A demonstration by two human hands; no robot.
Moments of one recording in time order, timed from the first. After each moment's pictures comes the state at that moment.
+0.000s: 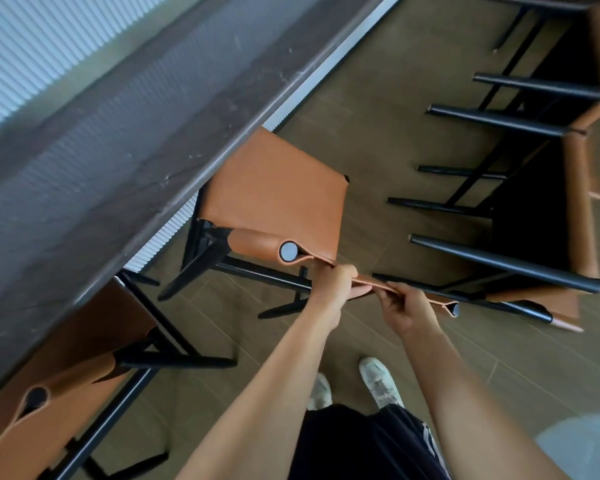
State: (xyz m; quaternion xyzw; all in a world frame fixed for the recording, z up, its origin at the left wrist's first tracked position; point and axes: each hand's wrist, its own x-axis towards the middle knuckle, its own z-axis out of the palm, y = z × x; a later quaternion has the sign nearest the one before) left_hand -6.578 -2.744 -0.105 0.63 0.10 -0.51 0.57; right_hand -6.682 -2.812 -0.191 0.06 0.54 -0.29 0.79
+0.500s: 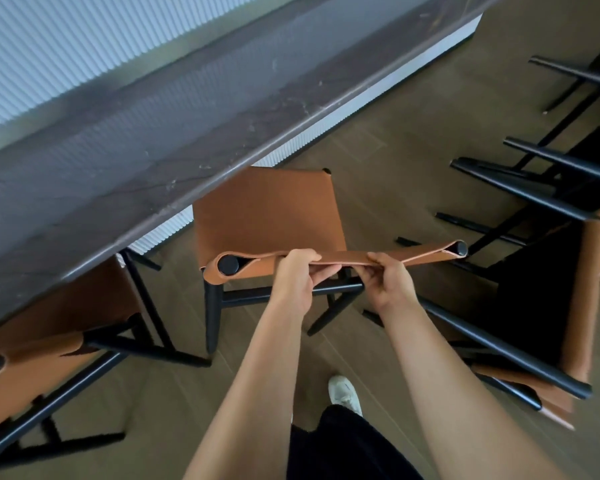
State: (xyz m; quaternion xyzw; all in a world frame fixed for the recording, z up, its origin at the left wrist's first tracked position) left_hand -6.549 -2.809 -0.059 0.52 0.21 -0.39 0.73; right_hand -6.623 -2.926 -0.145 -0.11 0.48 -0.24 0.83
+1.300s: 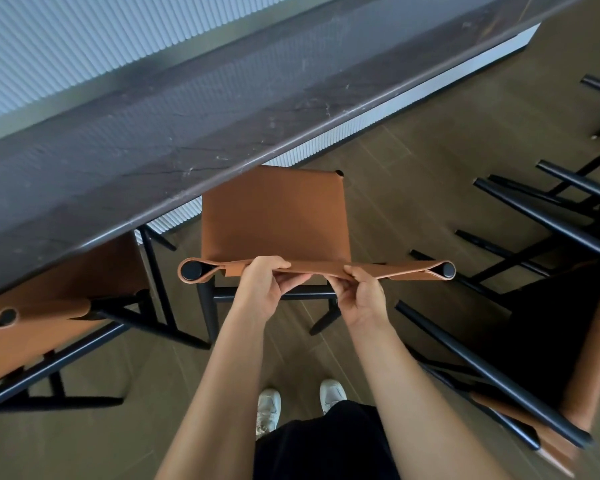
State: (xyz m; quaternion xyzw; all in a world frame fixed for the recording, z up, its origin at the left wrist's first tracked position) left_hand -6.537 -2.776 -0.075 0.49 0.25 -0.34 0.76; right_hand -6.616 -2.899 -0.131 -0.08 0.47 -0.19 0.86
